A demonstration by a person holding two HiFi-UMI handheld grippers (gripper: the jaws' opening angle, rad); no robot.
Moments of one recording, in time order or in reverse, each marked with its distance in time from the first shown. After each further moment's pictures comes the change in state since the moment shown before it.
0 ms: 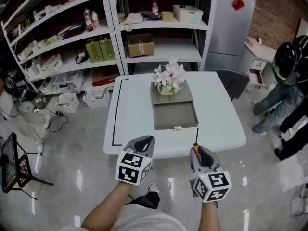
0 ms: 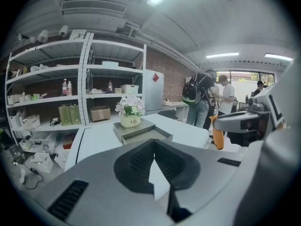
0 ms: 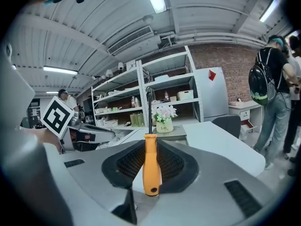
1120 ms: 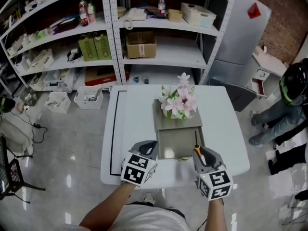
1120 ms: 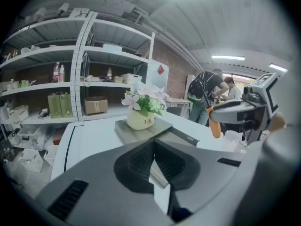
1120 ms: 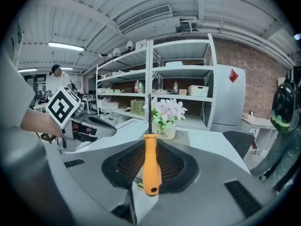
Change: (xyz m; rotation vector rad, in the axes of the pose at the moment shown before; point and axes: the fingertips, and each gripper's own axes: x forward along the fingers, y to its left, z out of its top) left arm 0.130 0.109 0.015 -0.065 0.075 -0.078; right arm 0.169 -0.038 0.039 -0.218 0.168 0.025
